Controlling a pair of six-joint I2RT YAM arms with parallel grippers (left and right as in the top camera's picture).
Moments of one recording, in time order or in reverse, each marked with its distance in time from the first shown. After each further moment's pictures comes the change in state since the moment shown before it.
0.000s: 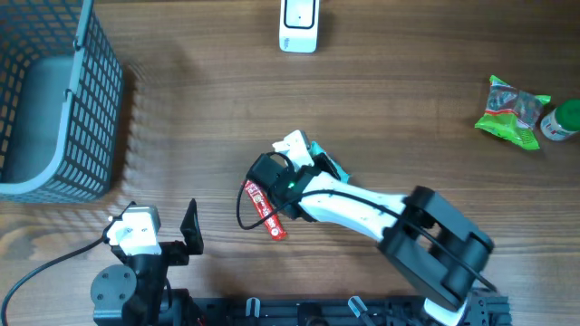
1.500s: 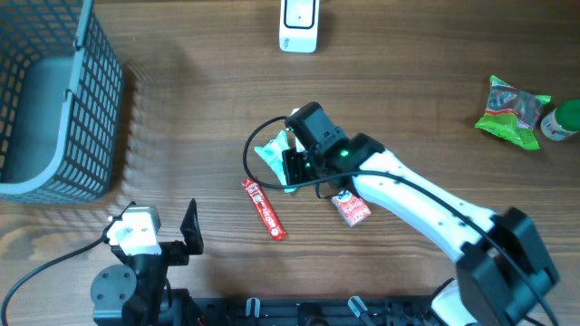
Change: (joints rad) left arm 0.000 0.000 0.000 0.000 0.000 0.000; right arm -0.216 -0.227 0.014 0.057 -0.905 0.143
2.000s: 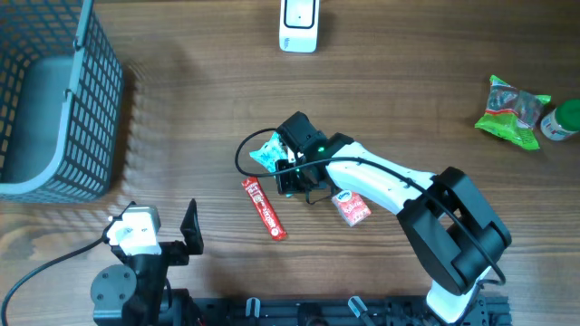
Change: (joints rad) left arm 0.000 0.000 0.000 0.000 0.000 0.000; right arm 0.001 0.233 0.008 0.048 -0.136 0.080
